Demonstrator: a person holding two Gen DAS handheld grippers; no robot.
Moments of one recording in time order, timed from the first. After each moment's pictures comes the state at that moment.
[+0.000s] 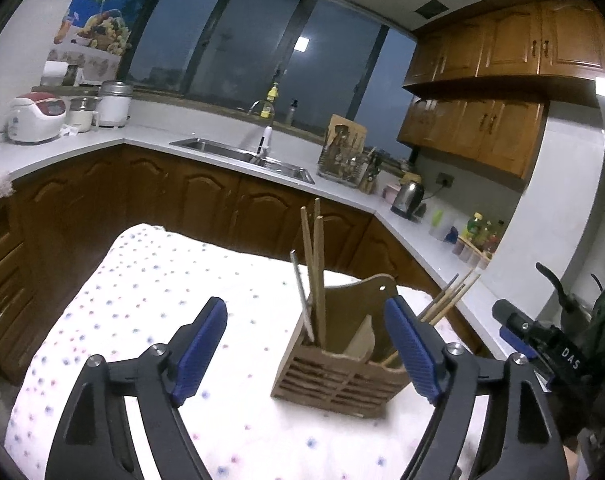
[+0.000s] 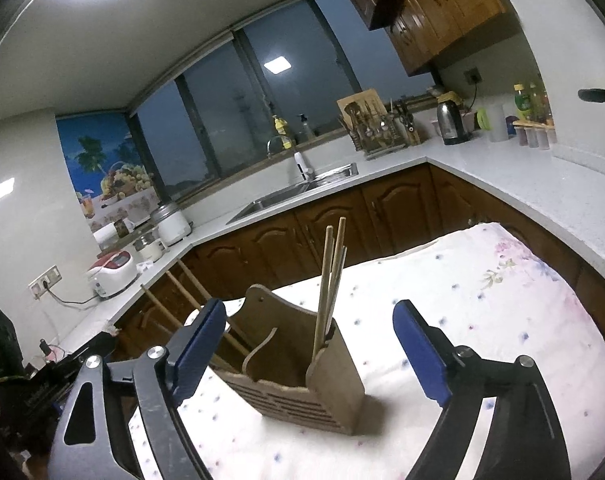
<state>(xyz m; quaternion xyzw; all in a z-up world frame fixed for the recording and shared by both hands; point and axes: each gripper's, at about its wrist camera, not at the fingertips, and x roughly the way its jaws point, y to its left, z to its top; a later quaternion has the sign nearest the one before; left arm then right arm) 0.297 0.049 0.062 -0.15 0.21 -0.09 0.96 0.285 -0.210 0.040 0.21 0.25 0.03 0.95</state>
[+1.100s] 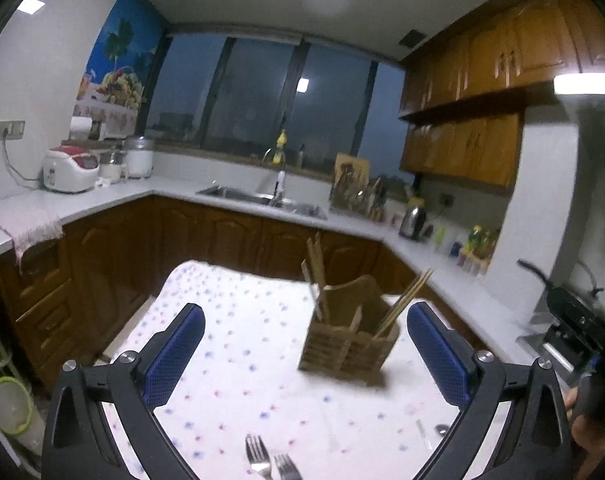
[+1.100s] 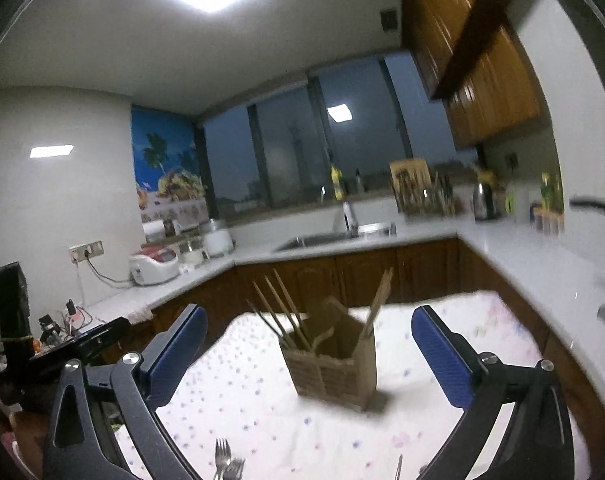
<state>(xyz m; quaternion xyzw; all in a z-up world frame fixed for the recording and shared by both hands) 0.114 0.069 0.122 -0.10 0.14 -0.07 0.98 0.136 -0.171 0.144 0.10 0.13 0.09 0.98</state>
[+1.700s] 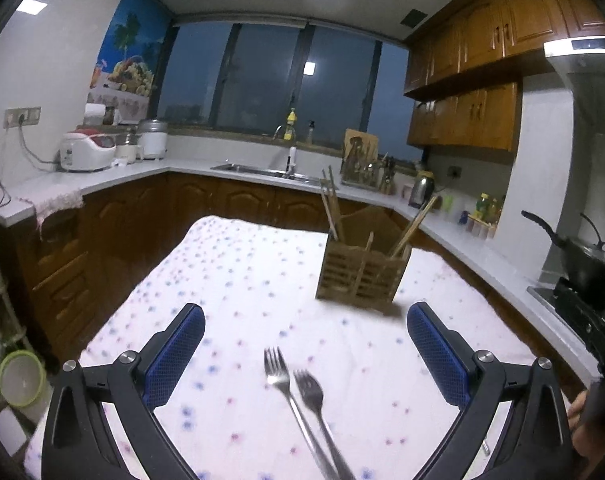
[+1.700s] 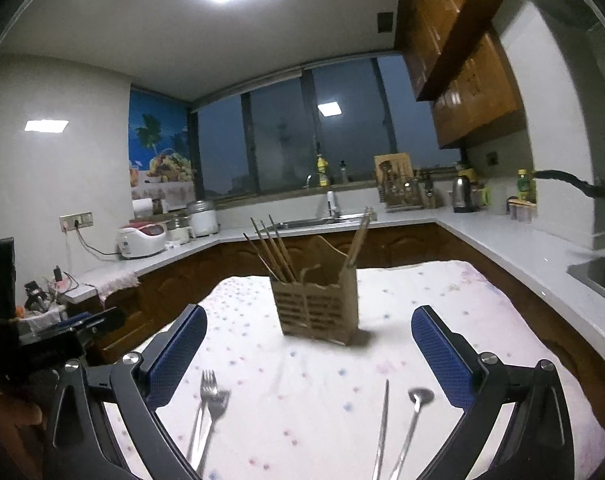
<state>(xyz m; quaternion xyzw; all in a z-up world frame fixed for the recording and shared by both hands) 0.029 0.068 0.032 -0.08 0.18 -0.05 0.98 0.048 -0.149 0.047 0.08 0.16 0.05 0.98</state>
